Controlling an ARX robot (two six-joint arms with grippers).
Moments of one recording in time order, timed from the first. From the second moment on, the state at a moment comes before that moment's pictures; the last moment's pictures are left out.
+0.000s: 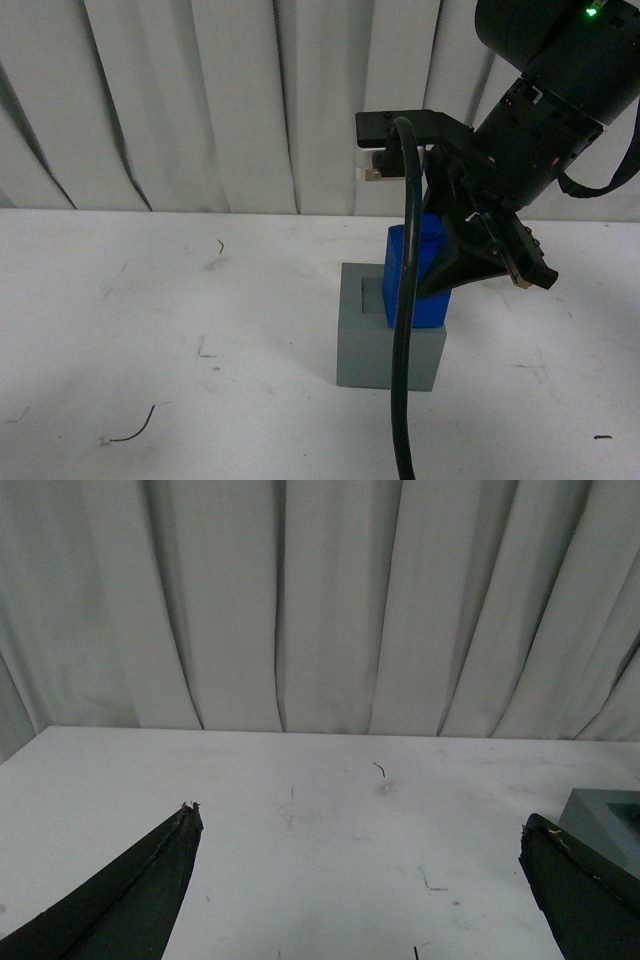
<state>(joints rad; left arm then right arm) 0.00 0.01 0.01 0.00 0.00 0.00 0.29 2.16 1.75 -0.92 -0.43 -1.27</state>
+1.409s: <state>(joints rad) 0.00 0.01 0.01 0.00 0.00 0.00 0.30 2.22 1.75 -0.81 -0.47 -1.20</state>
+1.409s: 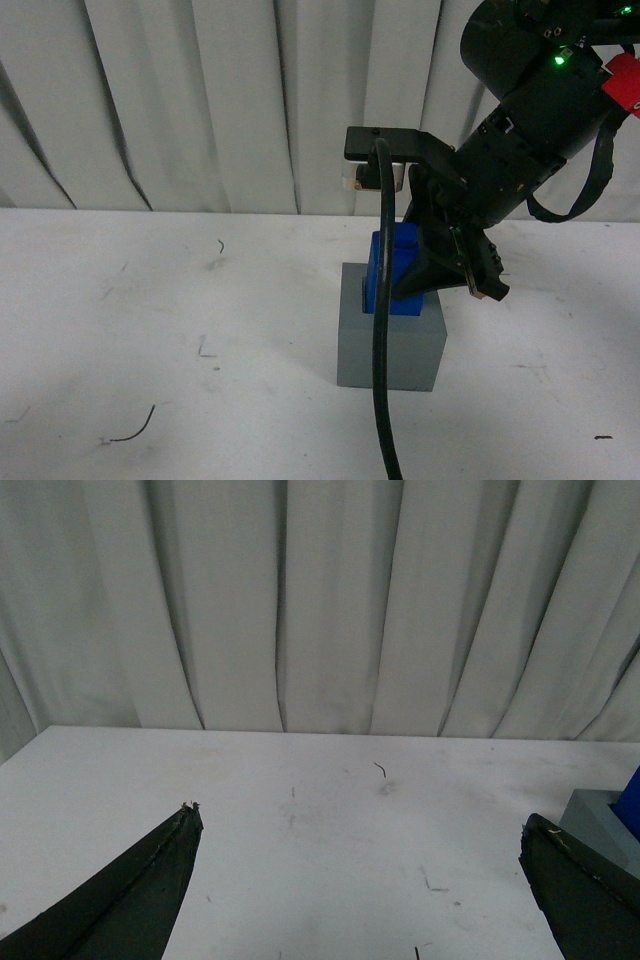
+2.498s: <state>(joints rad) 0.00 0.01 0.01 0.00 0.00 0.00 0.19 1.88 1.26 -0.01 -0.62 -0.82</state>
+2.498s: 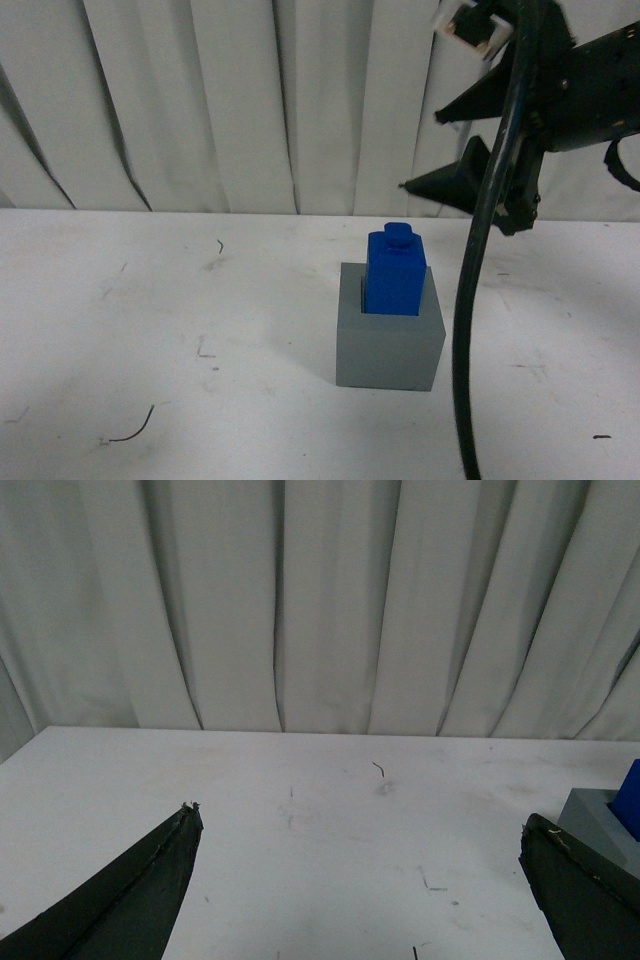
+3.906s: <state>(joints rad) 0.00 0.01 0.01 0.00 0.00 0.00 0.00 1.40 0.36 0.99 0.00 -0.02</state>
